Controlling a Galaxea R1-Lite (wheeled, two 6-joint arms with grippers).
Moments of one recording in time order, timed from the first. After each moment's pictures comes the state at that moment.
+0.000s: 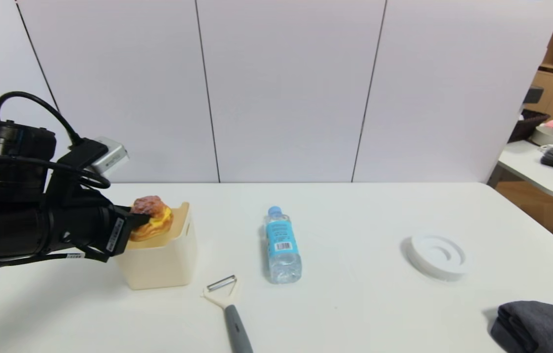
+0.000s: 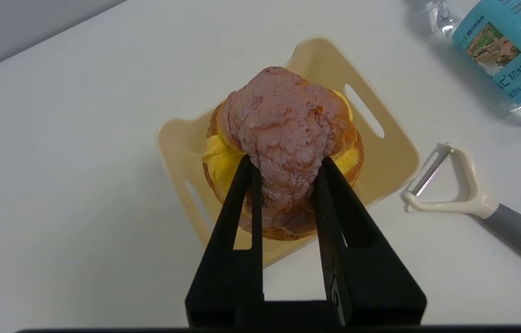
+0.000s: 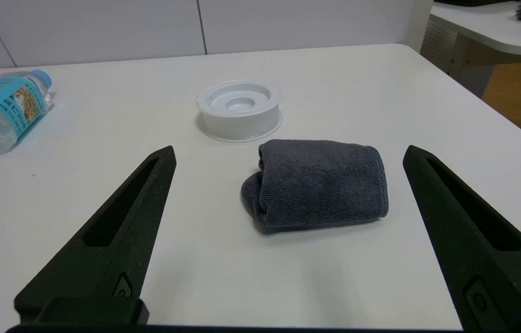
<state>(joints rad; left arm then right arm) -0.25 1.40 -0.83 -0.01 -0.05 0.19 0.00 0.00 0.00 -0.01 -0.03 0.04</state>
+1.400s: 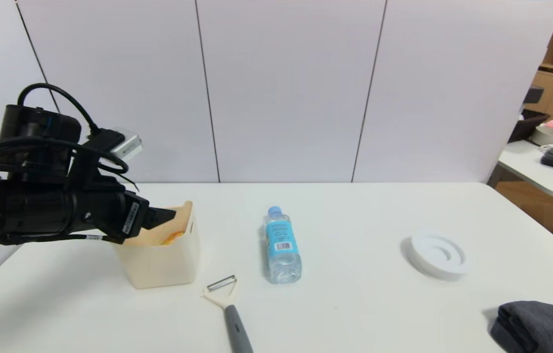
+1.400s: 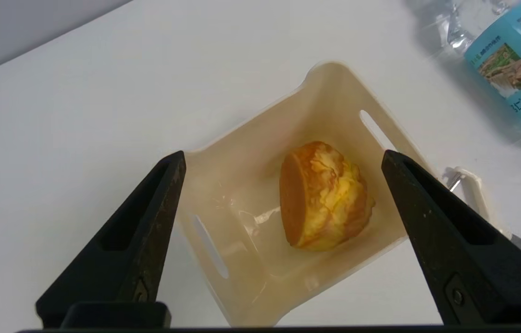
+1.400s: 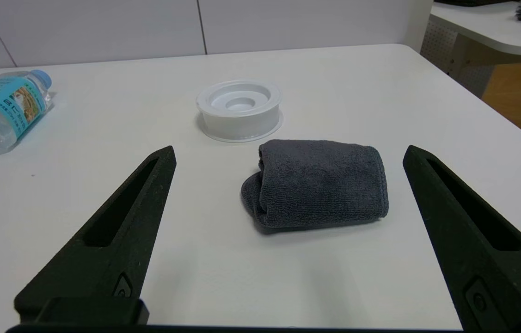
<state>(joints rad) -0.25 1.48 -0.92 0.00 -0.05 0.19 0.00 0.00 0.00 -0.01 -0.03 0.04</state>
